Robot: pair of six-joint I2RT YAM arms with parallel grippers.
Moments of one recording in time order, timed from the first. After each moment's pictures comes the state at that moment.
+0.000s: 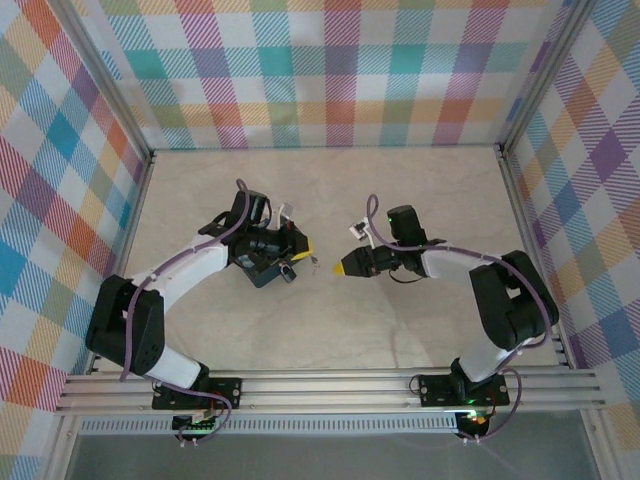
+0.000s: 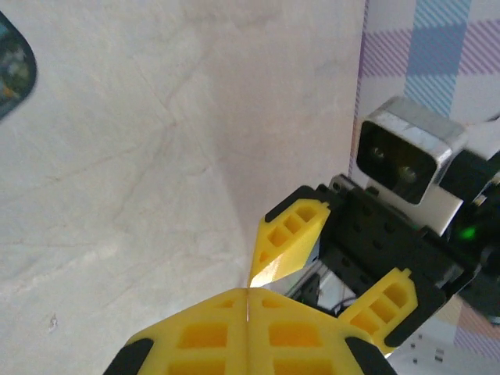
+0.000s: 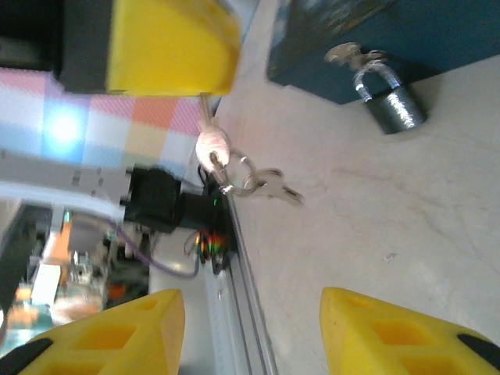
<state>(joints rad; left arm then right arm) -0.42 1.50 1.00 -0.31 0.71 -0.83 0.44 1.62 0.78 0.12 -1.14 0.48</state>
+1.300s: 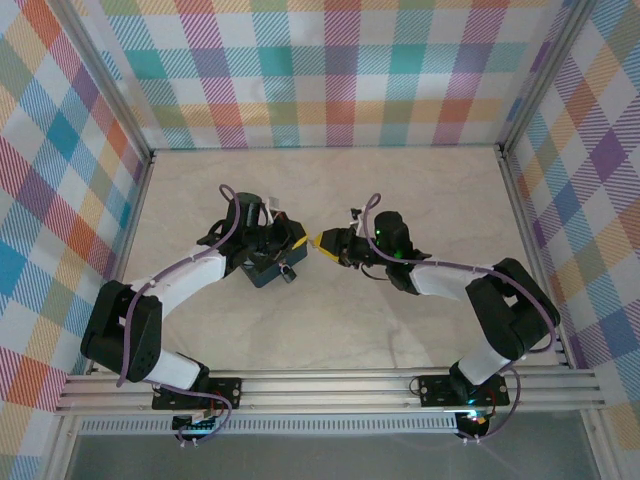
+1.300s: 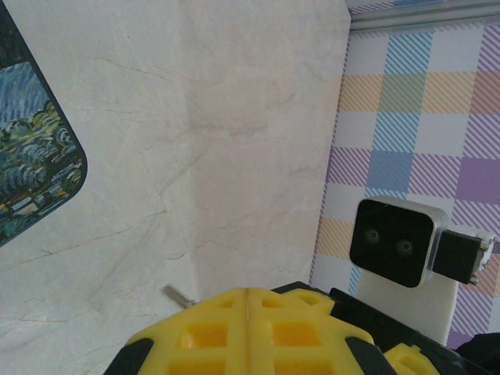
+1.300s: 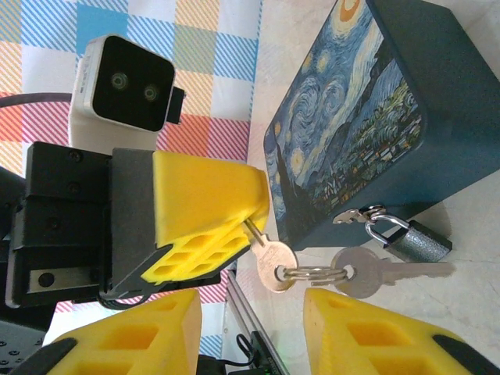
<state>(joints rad) -0.42 1.46 0.88 -0.02 0.54 -1.11 0.62 1.59 0.73 0.58 -0.63 1.18</state>
